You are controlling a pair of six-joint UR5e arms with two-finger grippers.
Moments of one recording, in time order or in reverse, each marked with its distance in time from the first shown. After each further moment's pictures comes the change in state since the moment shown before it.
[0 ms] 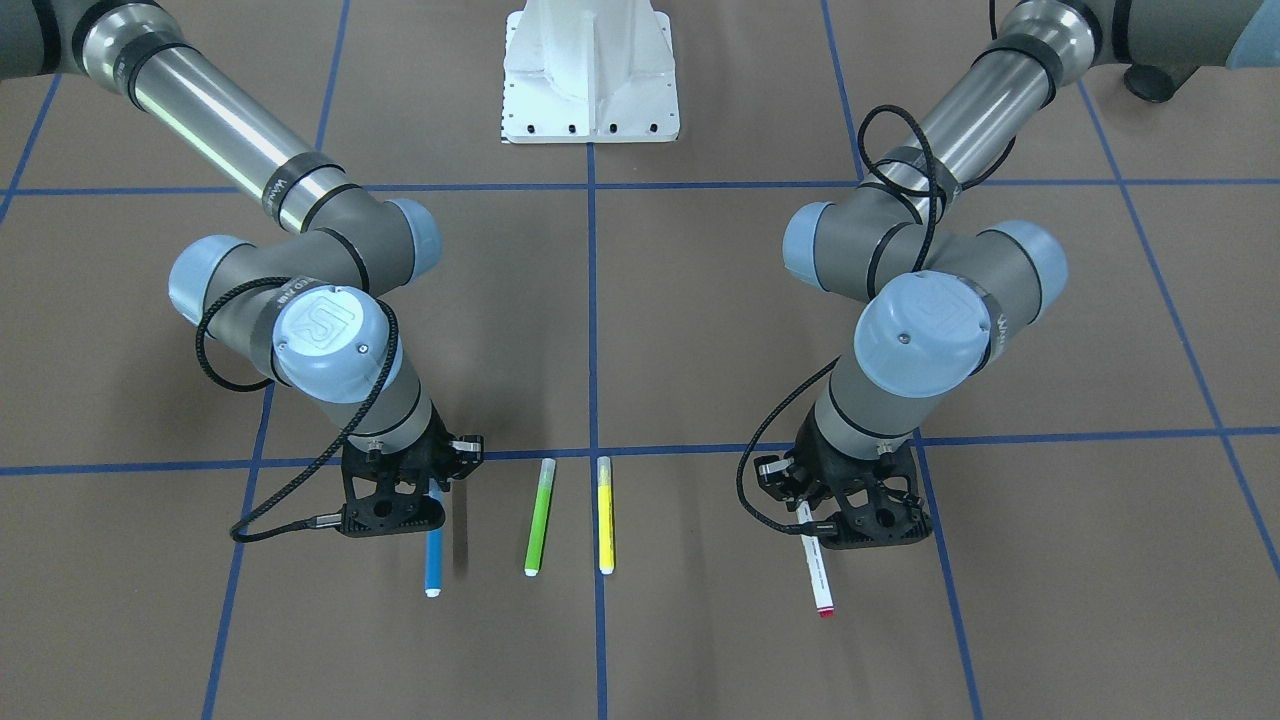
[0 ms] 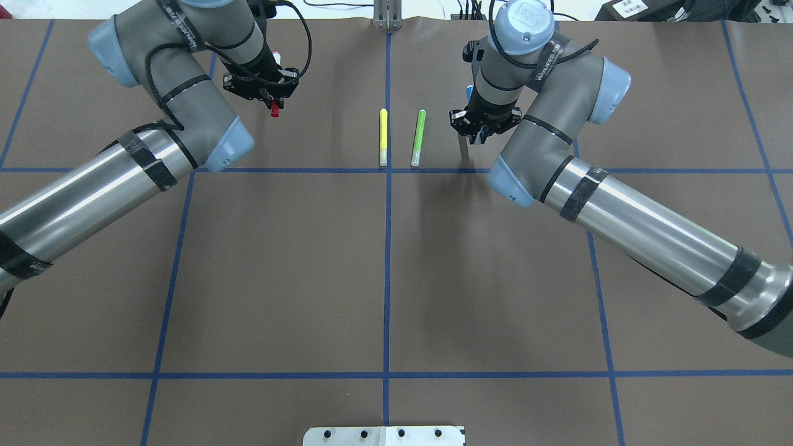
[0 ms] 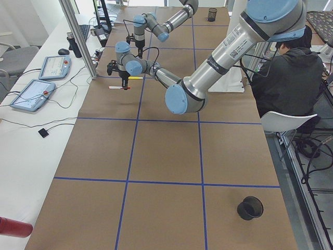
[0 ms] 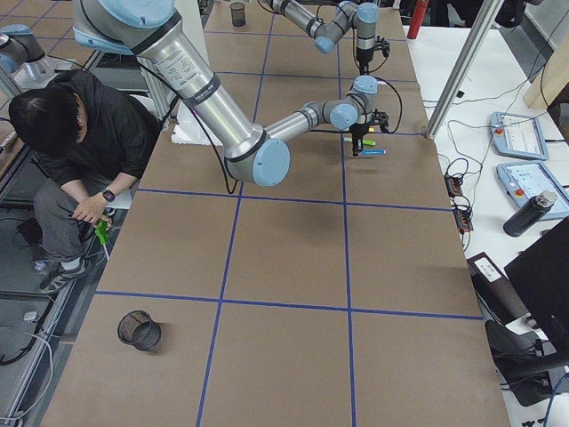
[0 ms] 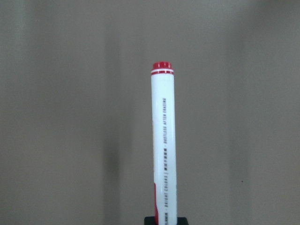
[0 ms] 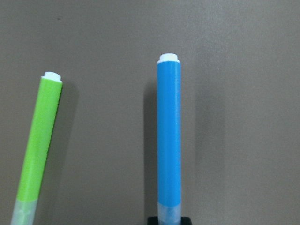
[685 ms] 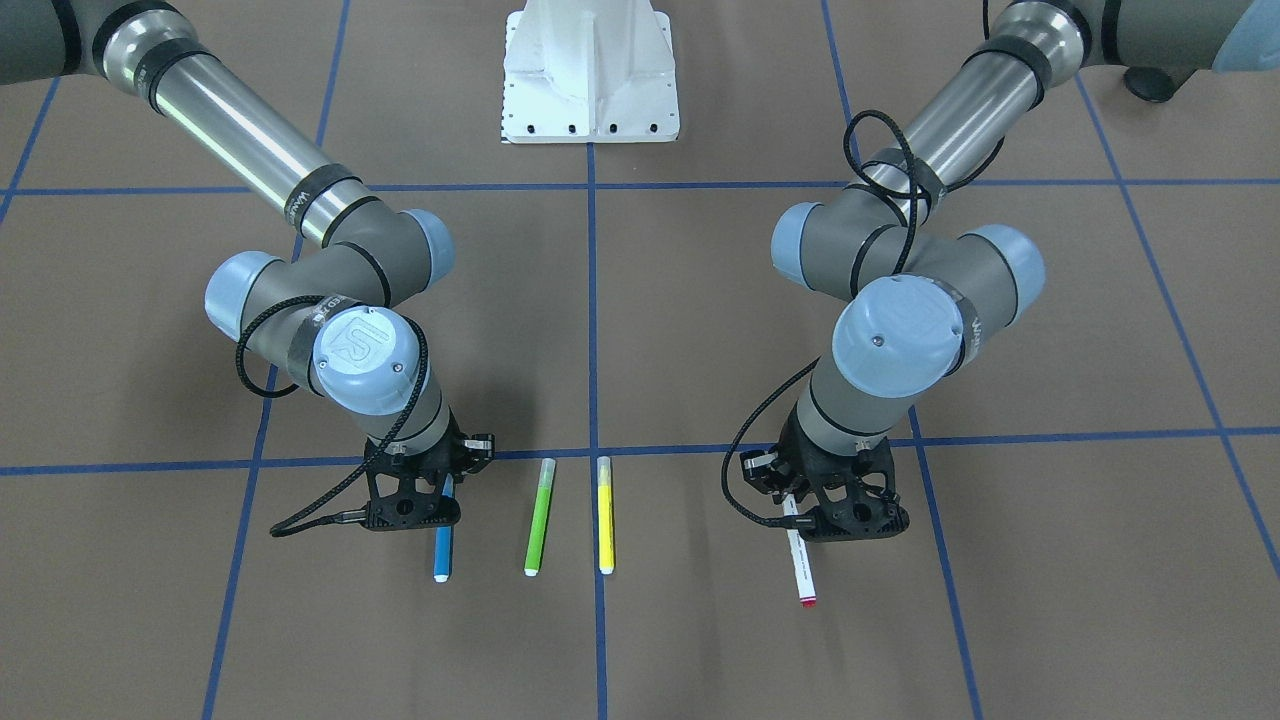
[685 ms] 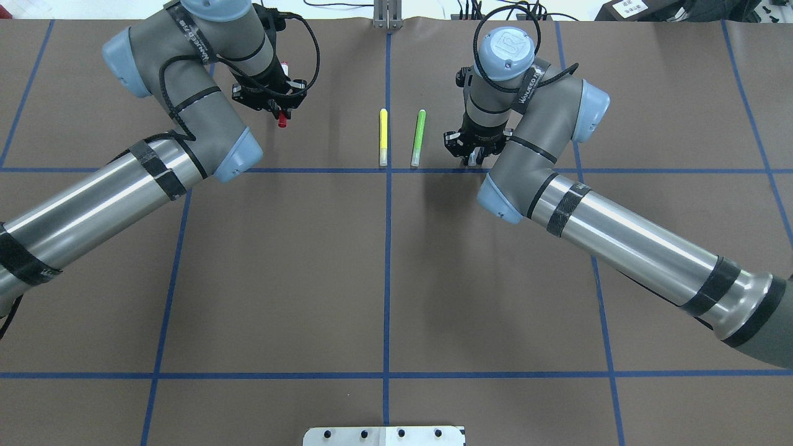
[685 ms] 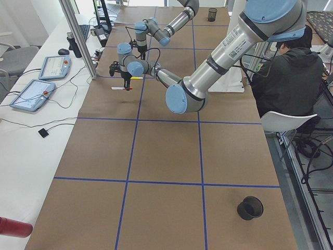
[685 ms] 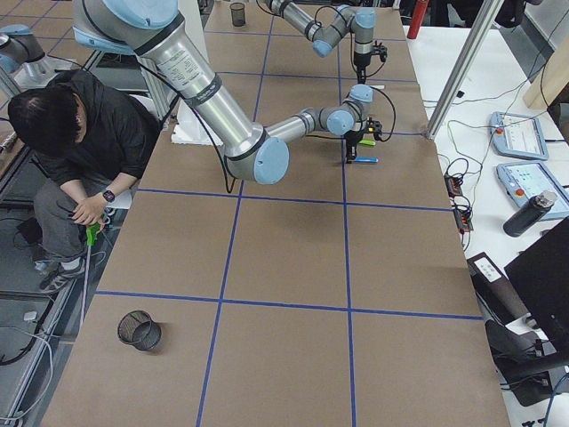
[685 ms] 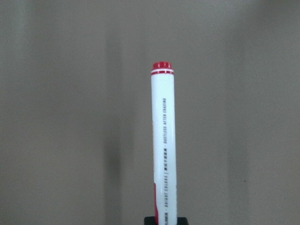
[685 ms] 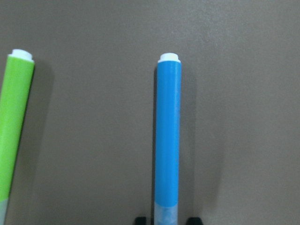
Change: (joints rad) left arm 0.035 -0.016 0.024 -0.009 0.003 -0.021; right arm -0.057 0.028 -0.105 0.030 -0.006 0.032
